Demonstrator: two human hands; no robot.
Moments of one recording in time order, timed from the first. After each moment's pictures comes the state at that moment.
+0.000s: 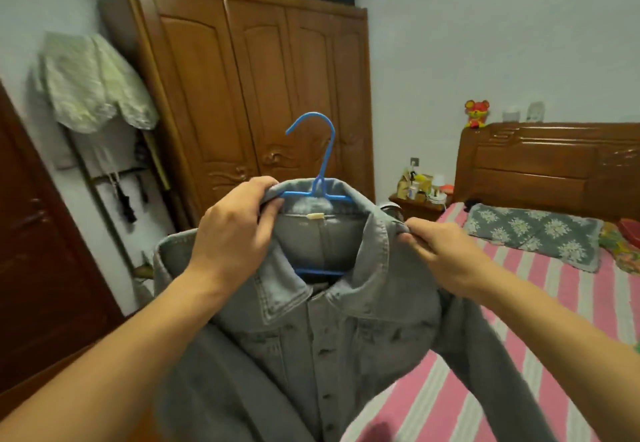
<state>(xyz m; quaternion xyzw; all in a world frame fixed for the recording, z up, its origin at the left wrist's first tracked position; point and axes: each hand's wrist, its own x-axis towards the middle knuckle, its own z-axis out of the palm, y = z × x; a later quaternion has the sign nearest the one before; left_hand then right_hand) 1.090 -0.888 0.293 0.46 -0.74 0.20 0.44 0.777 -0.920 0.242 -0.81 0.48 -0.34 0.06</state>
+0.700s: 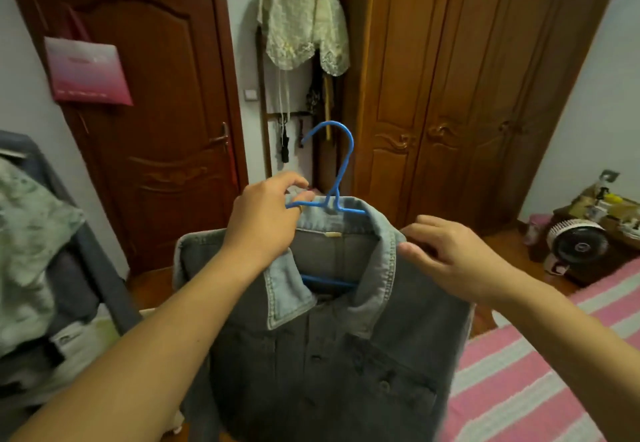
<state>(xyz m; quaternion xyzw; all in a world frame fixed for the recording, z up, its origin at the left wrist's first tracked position) 1.553 -0.815 0.260 0.72 -0.54 0.07 0.43 1.288 -0.934 0.231 -0.93 0.24 -0.26 0.05</state>
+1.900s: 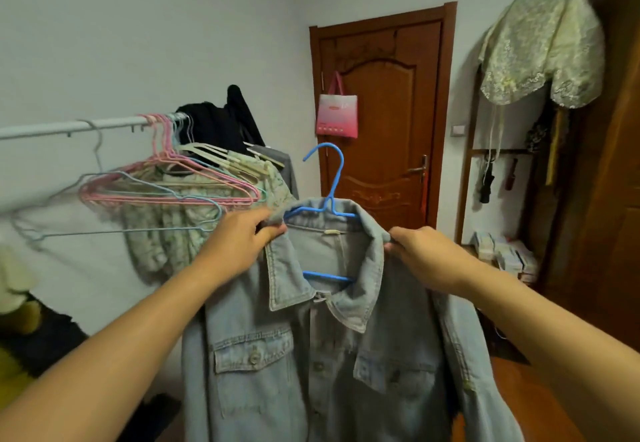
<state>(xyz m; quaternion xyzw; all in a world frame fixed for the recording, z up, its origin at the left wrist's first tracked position) 1.557 -0.608 0.276 0.86 -0.35 0.25 0.28 1.421 -0.903 0.266 -0.98 0.00 -0.14 0.12</state>
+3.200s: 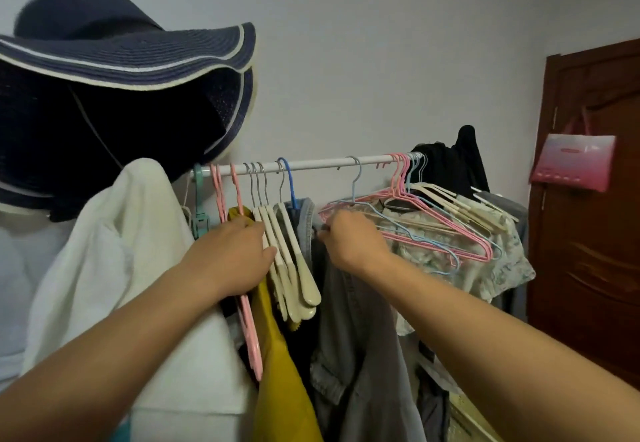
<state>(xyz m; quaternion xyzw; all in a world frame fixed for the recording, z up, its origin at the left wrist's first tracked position) 1.511 -0.293 0.354 0.98 0.06 0.20 -0.05 1.610 -0.475 0.346 -0.92 -0.25 -0.22 0.21</state>
